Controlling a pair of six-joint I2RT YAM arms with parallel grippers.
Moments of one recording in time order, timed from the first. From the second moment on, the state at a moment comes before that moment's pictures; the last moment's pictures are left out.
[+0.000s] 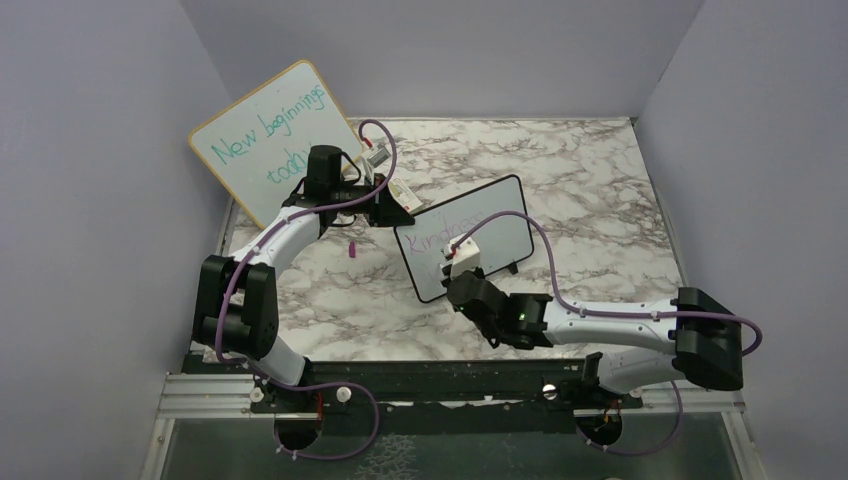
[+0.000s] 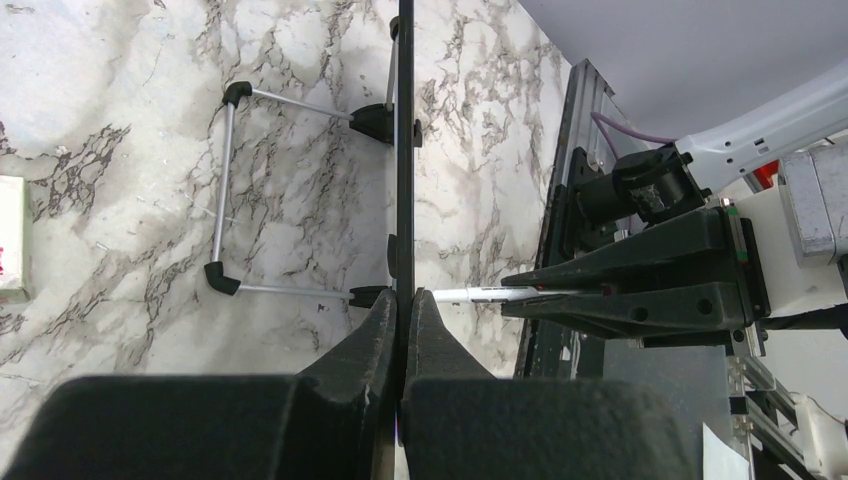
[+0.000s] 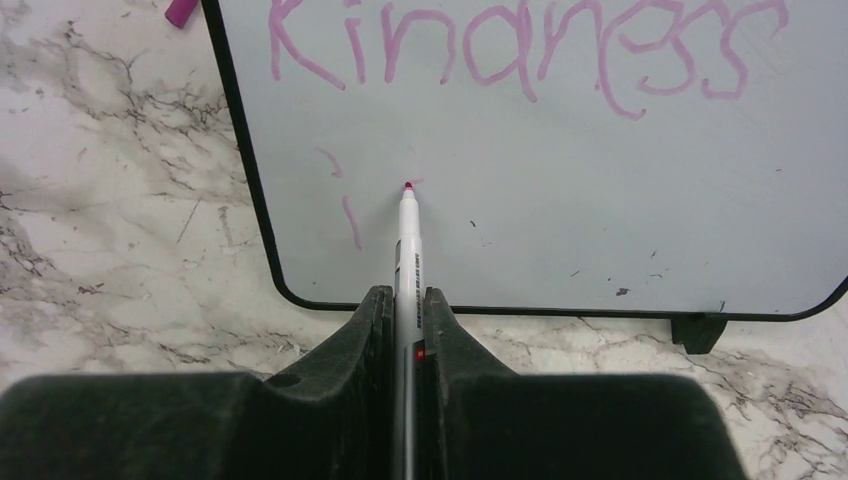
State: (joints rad) left arm -0.22 1.57 1.05 -0.06 1.12 -0.15; right arm 1.23 1.31 0.73 0.00 0.73 0.34
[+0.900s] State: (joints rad) left arm -0.22 1.57 1.05 -0.06 1.11 -0.14; right arm 1.24 1.35 0.74 0.01 0.70 0.32
